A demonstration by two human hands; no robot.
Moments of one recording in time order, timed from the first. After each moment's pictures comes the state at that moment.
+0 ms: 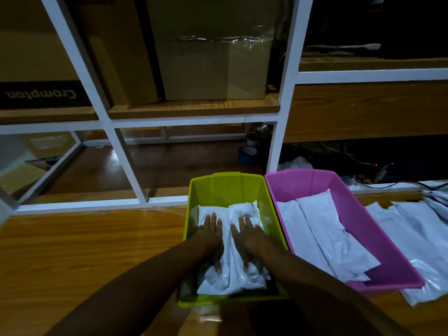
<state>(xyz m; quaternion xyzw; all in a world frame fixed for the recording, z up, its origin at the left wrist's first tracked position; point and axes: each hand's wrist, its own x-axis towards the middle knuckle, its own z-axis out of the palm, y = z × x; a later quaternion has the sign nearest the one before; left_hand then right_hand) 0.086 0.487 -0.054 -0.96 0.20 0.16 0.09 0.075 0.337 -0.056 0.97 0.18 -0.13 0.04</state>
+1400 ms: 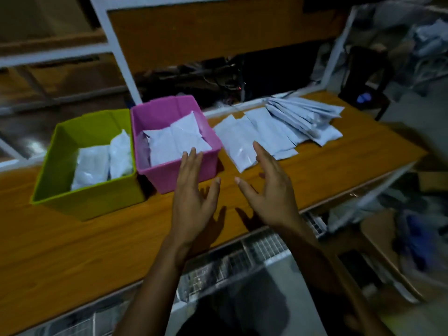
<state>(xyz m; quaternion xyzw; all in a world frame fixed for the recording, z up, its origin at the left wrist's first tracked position) -0.234 0.215 0.044 -0.85 0.24 -0.16 -0.44 -0.293 0.050 0.059 0.88 -0.04 0.24 -0.41</state>
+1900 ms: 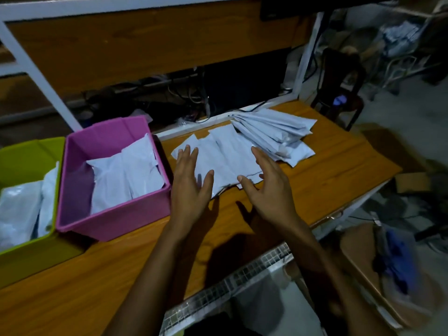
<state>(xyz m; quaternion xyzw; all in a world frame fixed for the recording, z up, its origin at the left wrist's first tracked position) -0.132 0.063 0.026 -0.85 0.23 -0.12 -0.46 -0.220 -0.097 0.039 0.88 -0.11 0.23 -0.40</state>
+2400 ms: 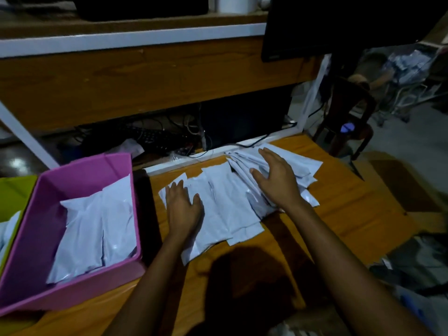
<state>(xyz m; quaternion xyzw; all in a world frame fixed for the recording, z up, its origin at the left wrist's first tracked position) 0.005 -0.011 -0.035 -0.92 0.07 -0.06 -0.38 -0.057 -0.243 0.042 0.93 -0.11 0.19 -0.31</state>
